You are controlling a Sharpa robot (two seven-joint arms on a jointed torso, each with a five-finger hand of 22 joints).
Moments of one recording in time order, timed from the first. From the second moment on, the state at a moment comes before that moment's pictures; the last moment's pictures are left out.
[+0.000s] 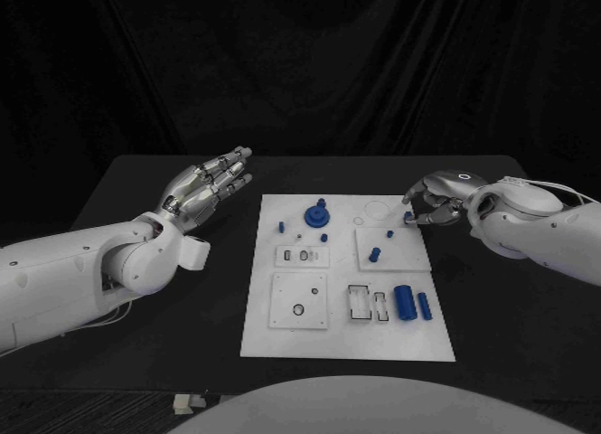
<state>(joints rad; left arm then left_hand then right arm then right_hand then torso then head) 1.18 -0.93 -0.21 1.51 -0.04 -0.05 0.65 1.46 0.25 -0.06 0.16 0.64 0.36 0.12 0.06 0.04 0.04 0.09 0.01 0.01 0.01 0.11 0.00 0.00 0.17 0.03 0.24 0.02 0.01 1.21 -0.88 -0.21 1.25 -1.54 -0.30 -0.01 1.34 -0.19 0.18 0.29 0.18 0.83 0.05 0.12 0.24 1.47 -0.04 1.57 1.31 1.47 -0.10 1.57 1.31 0.05 1.46 0.03 1.33 1.31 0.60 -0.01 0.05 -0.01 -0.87</state>
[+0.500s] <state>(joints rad) 1.18 -0.93 -0.21 1.51 -0.04 -0.05 0.65 1.46 0.25 -0.06 0.16 0.64 0.36 0.12 0.06 0.04 0.04 0.09 0.01 0.01 0.01 0.11 0.00 0.00 0.17 0.03 0.24 0.02 0.01 1.21 -0.87 -0.21 1.24 -1.54 -0.28 -0.02 1.35 -0.18 0.19 0.29 0.19 0.83 0.05 0.13 0.25 1.46 -0.04 1.57 1.31 1.47 -0.09 1.57 1.31 0.05 1.45 0.03 1.33 1.31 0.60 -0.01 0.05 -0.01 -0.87</state>
